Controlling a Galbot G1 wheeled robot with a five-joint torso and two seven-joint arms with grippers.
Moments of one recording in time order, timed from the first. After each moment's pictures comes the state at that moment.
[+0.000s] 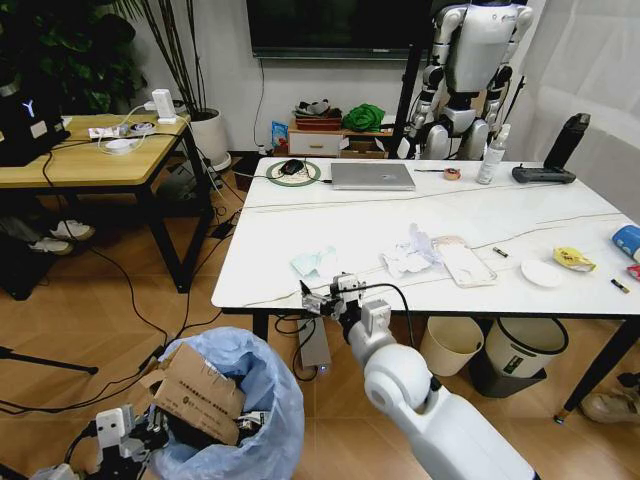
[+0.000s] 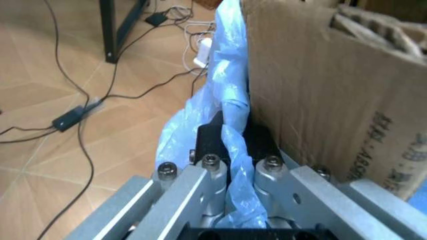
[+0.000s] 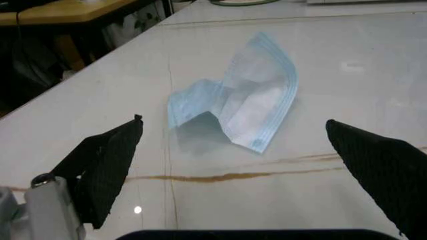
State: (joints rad) left arm 2.13 -1.22 -0.82 -2.39 -0.74 0.20 -0.10; right arm -0.92 1.27 -0.09 1.89 0.54 -0.45 0.41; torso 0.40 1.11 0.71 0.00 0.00
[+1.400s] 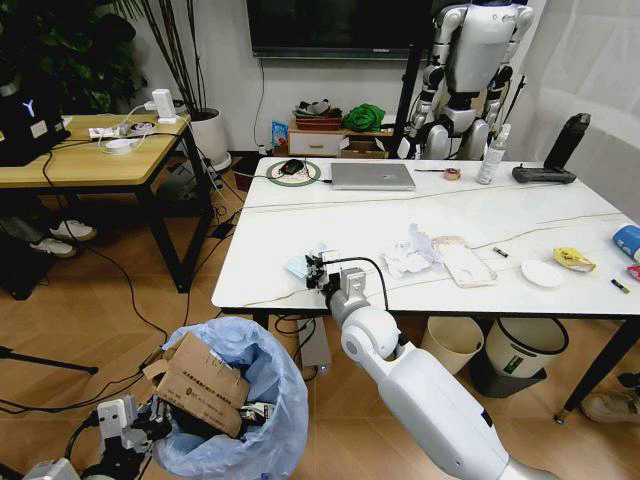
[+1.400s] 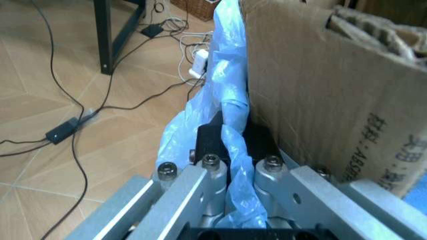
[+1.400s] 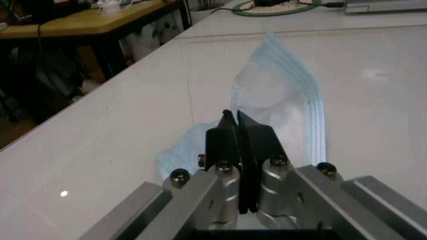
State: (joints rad) left arm 2.11 -1.23 -0.82 -2.39 -0.74 0.19 -0.08; right arm -0.77 1.33 -0.15 1.68 0.57 -0.36 0.33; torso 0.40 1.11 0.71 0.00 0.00
